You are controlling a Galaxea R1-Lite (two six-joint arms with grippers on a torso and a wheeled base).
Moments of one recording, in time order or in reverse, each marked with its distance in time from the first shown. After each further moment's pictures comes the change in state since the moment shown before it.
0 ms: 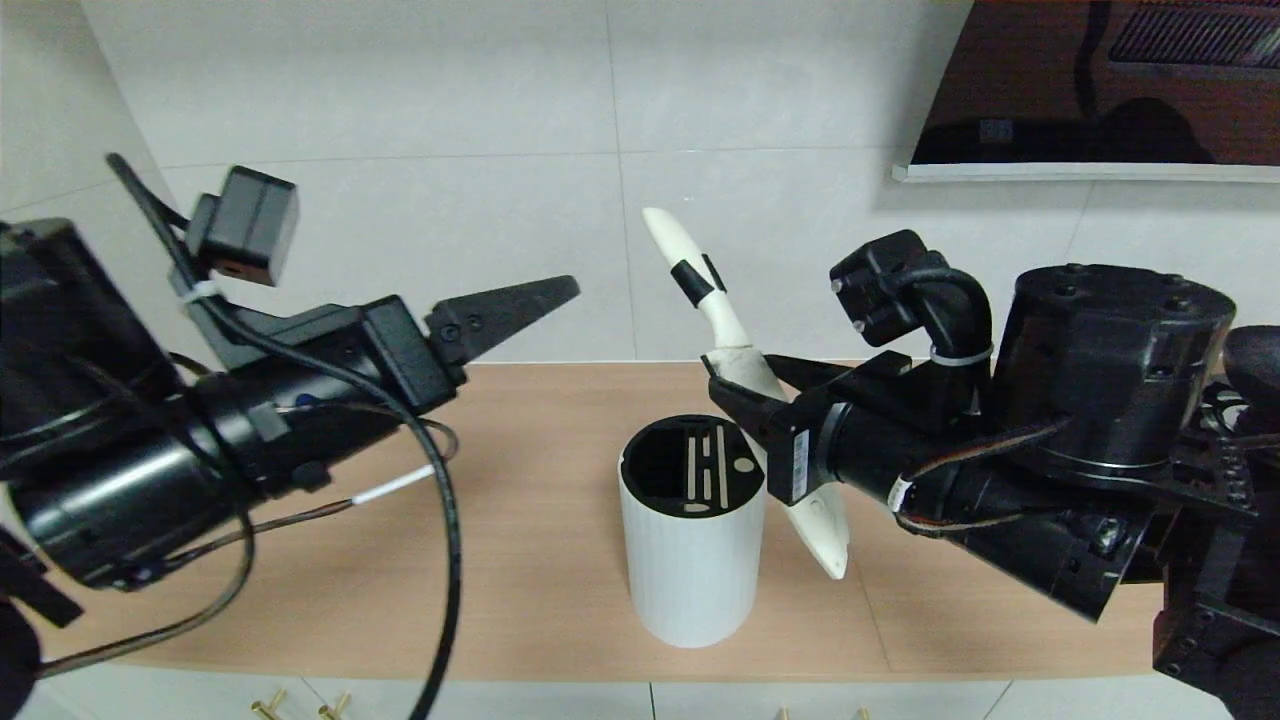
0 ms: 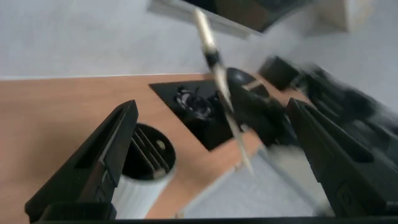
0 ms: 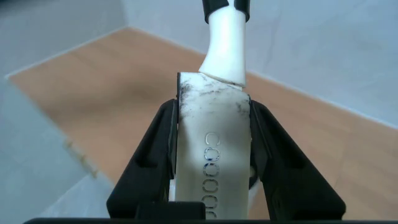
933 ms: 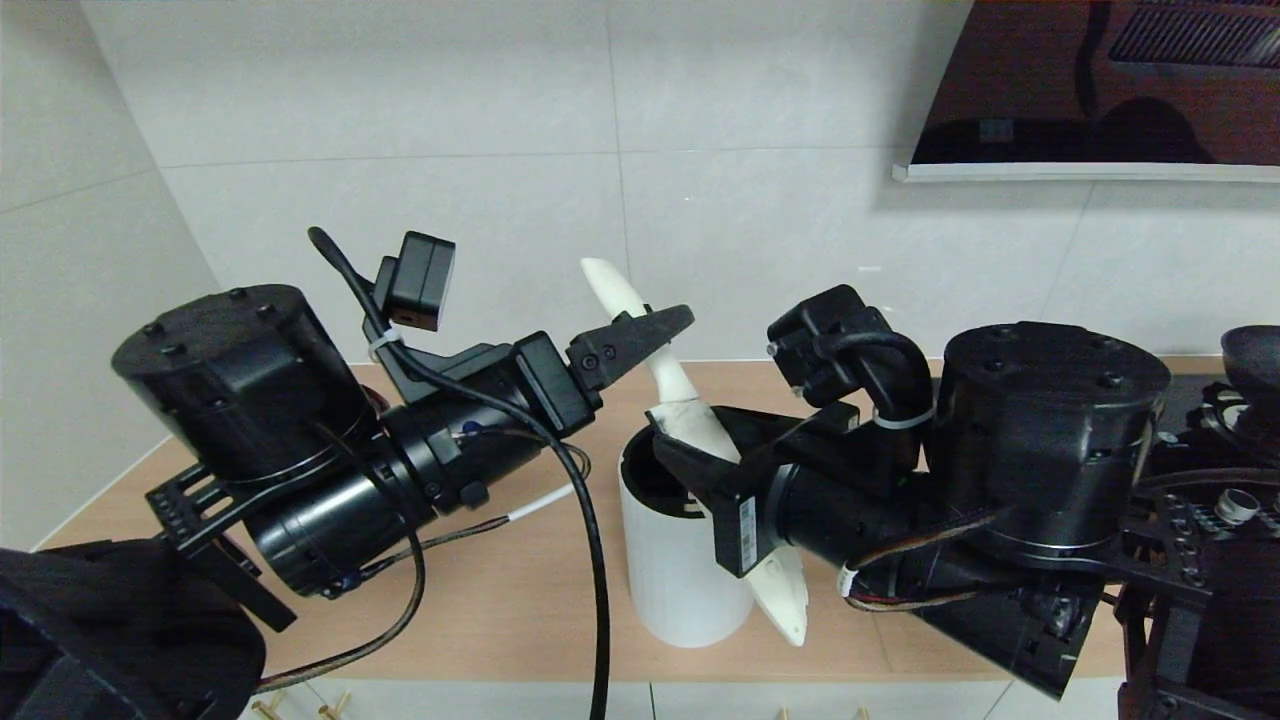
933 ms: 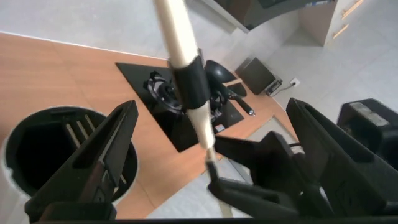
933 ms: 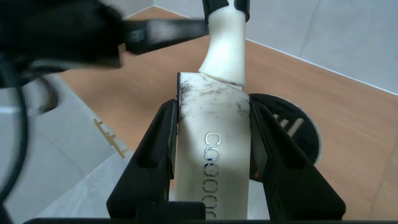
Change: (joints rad) left arm -0.131 0.199 0.005 -0.246 0.037 -0.126; right arm 0.105 0.040 0.009 -0.010 -0.009 0.055
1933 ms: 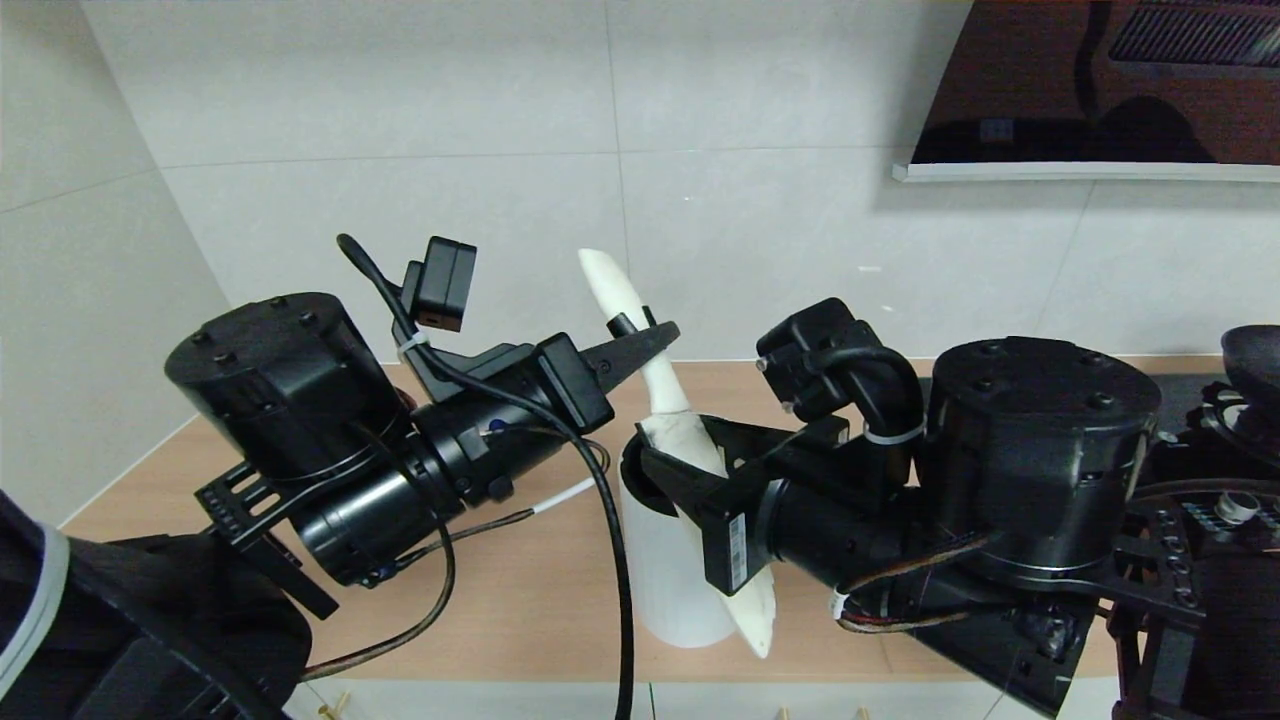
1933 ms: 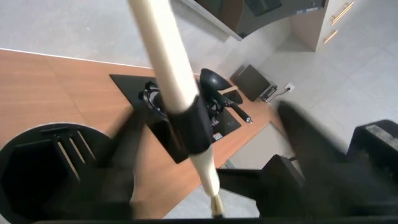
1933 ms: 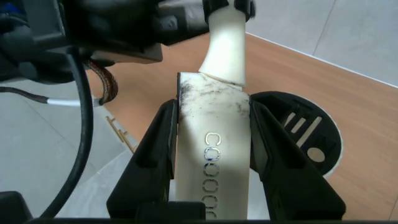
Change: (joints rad) left arm -0.005 0.058 -0.015 -0.064 -0.002 0.003; right arm 0.020 0.009 0.006 -0.011 0.003 0.018
